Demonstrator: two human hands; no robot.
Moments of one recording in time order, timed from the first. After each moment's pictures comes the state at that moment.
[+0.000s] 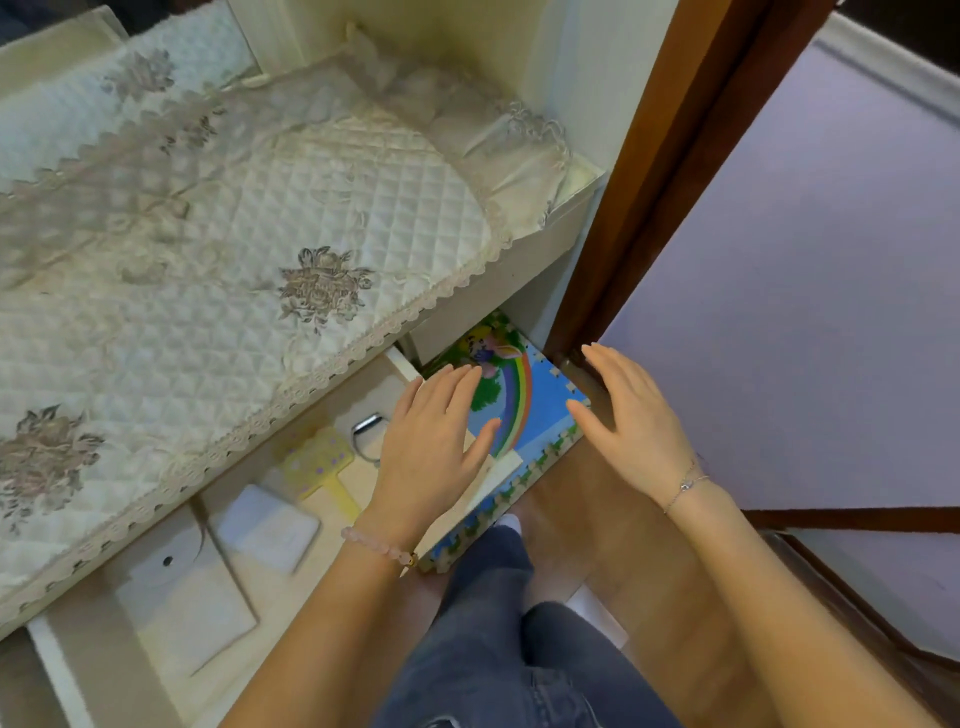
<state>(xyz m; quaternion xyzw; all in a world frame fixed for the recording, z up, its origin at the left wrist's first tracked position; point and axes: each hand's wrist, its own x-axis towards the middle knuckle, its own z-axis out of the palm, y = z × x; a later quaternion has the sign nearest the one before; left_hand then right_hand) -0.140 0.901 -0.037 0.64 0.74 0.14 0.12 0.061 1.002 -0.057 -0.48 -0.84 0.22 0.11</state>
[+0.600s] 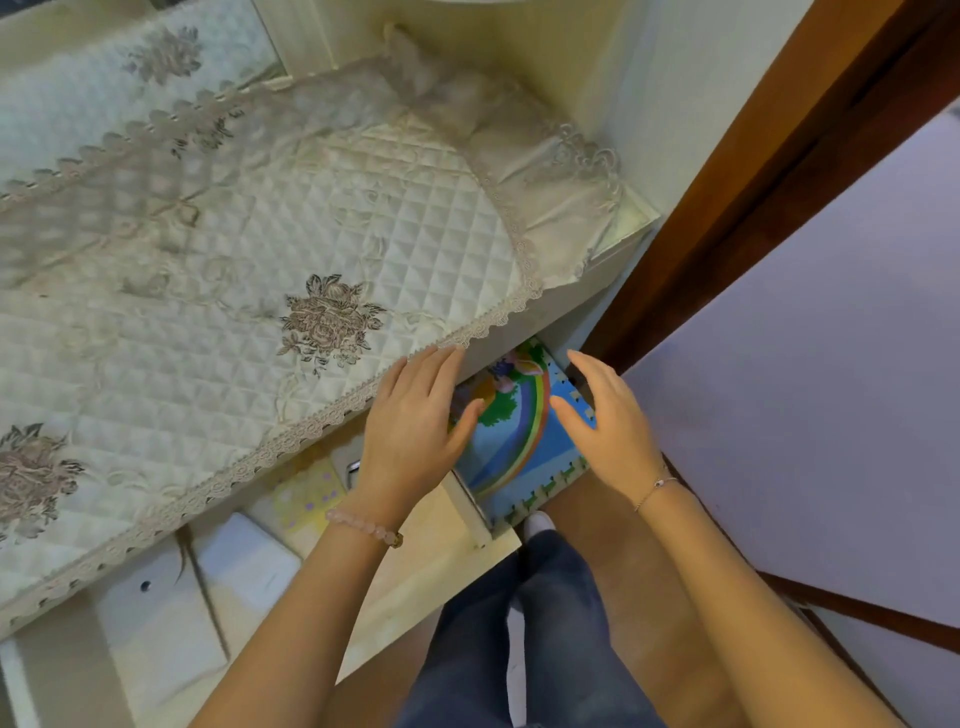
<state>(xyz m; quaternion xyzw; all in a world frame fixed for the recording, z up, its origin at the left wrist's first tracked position) -0.186 0.986 -0.045 0.60 0.79 0.13 0.08 0.001 1.094 -0.091 -0.44 -0.81 0.36 0.14</state>
